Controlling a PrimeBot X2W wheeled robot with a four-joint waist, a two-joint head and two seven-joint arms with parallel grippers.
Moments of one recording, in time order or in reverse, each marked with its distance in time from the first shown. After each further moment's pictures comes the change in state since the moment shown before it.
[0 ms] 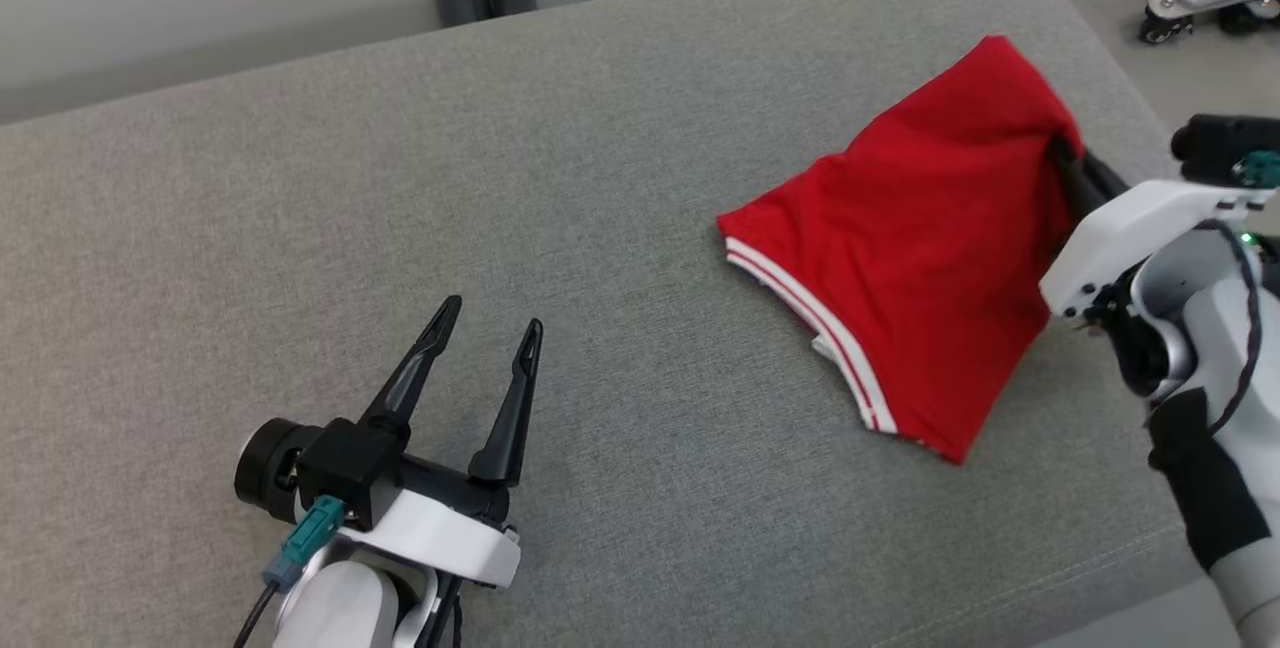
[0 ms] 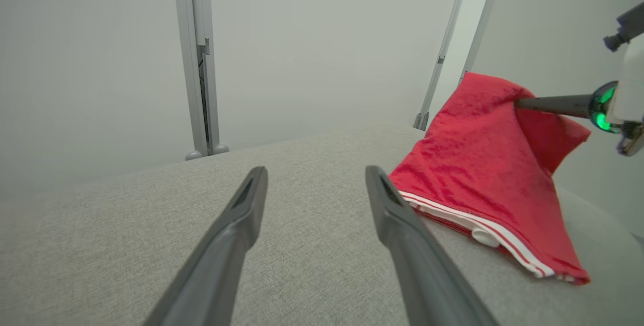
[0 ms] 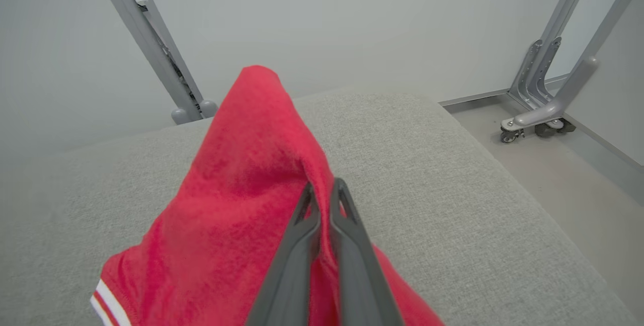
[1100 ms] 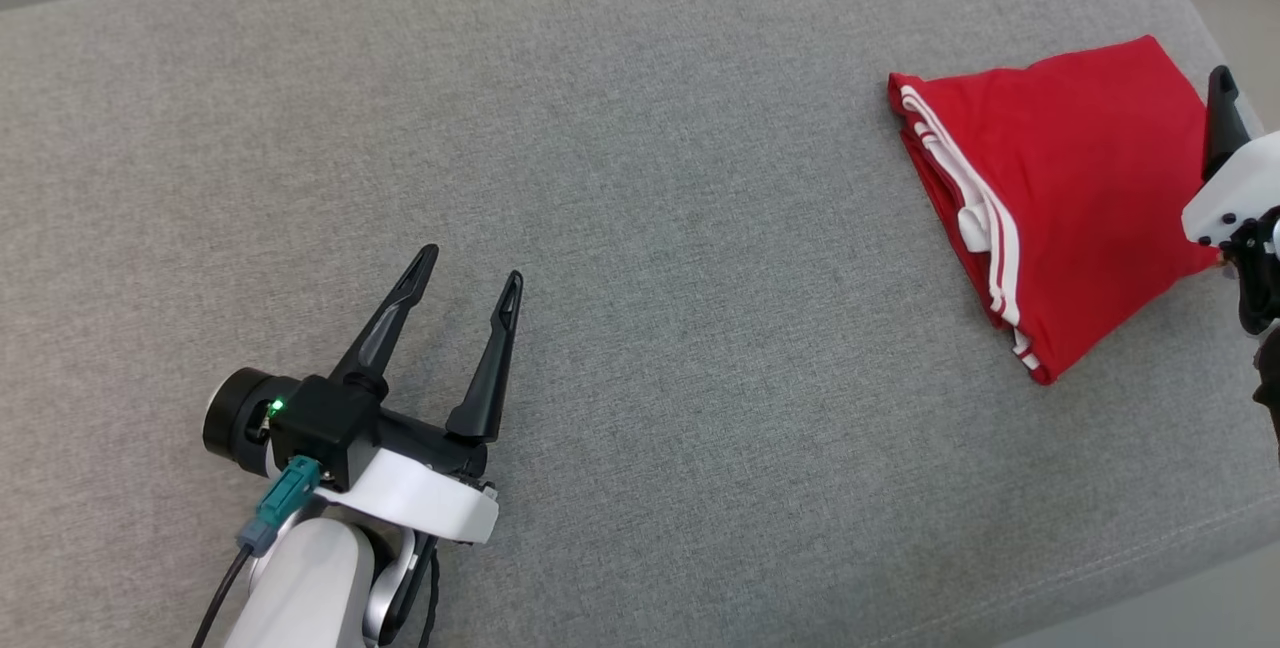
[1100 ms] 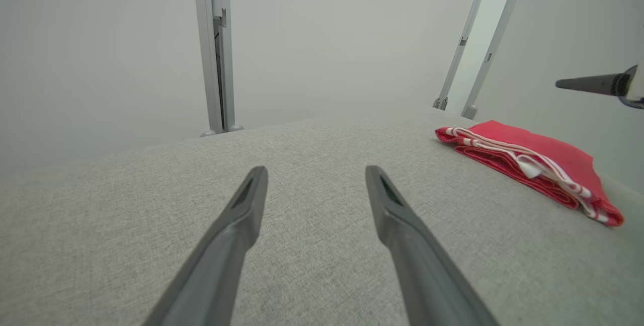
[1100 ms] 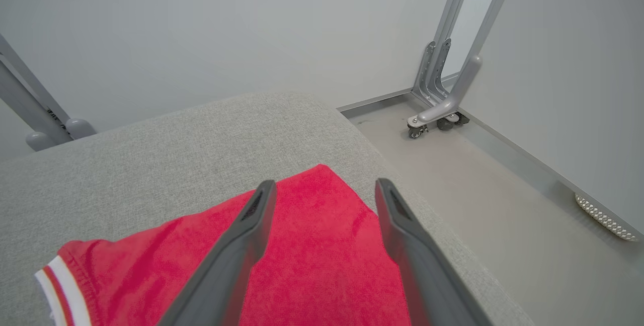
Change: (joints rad) left arm -0.075 0.031 0.016 -0.001 0.021 -0.017 0.000; right arm -0.279 -0.066 -0.301 0.457 -0.258 0.000 -0.211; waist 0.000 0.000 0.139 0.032
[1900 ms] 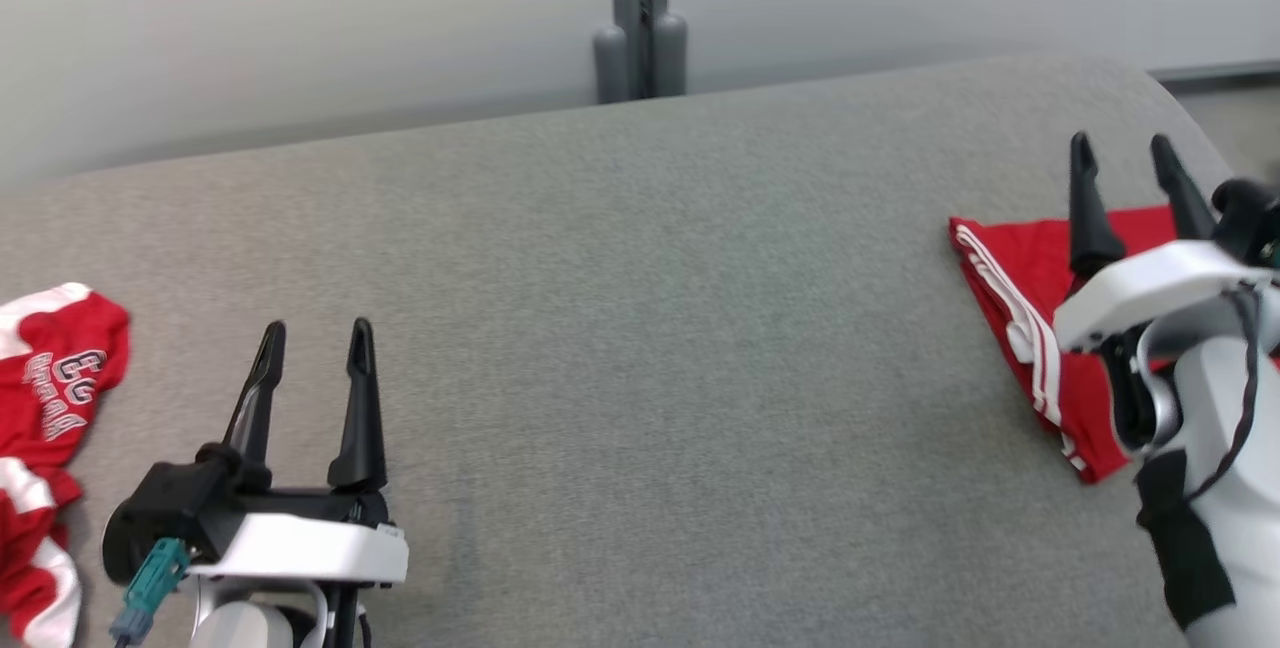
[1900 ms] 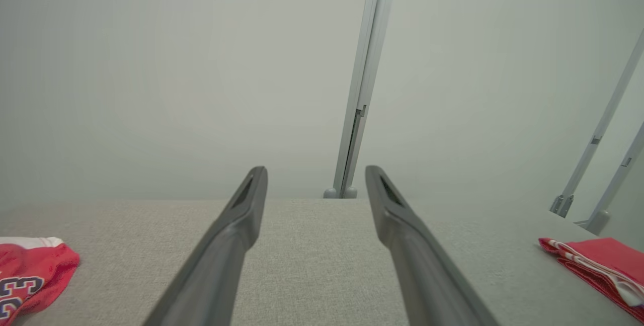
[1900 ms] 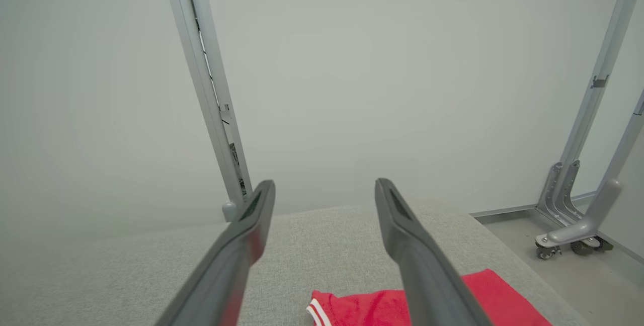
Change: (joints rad) left arm 0.151 -0.041 0.198 -0.057 -0.107 0.074 0.000; right arm 0.329 0.113 0.095 -0.457 0.019 0.000 -0.063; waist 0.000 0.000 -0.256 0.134
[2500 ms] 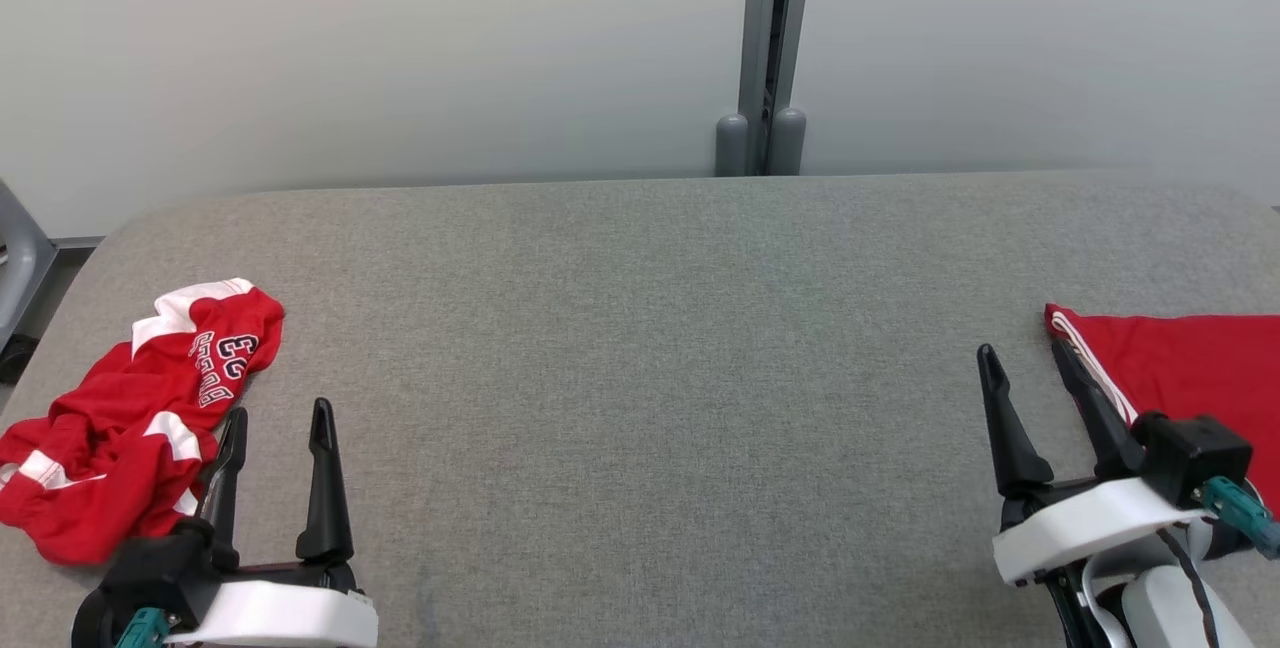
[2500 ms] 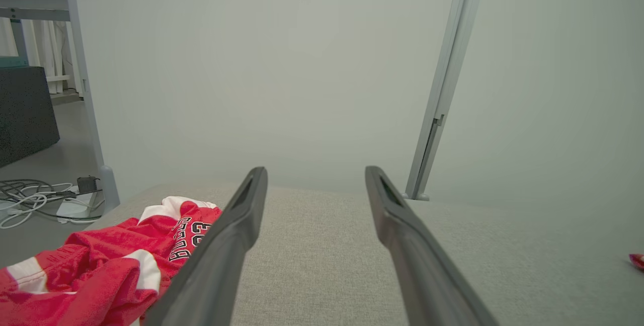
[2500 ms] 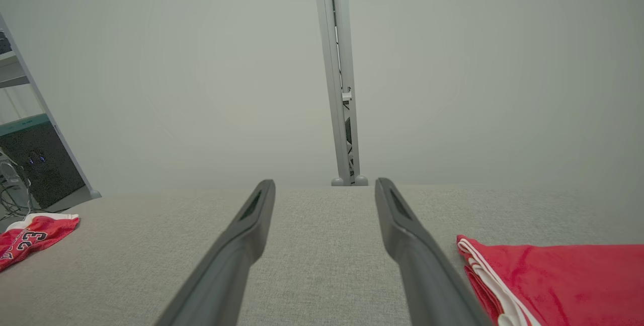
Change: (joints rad) left arm 0.120 -0.003 0.072 0.009 0.024 0.025 0.000; right arm 0.485 0.026 0.122 -0.454 0.086 0.000 0.005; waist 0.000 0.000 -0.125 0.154
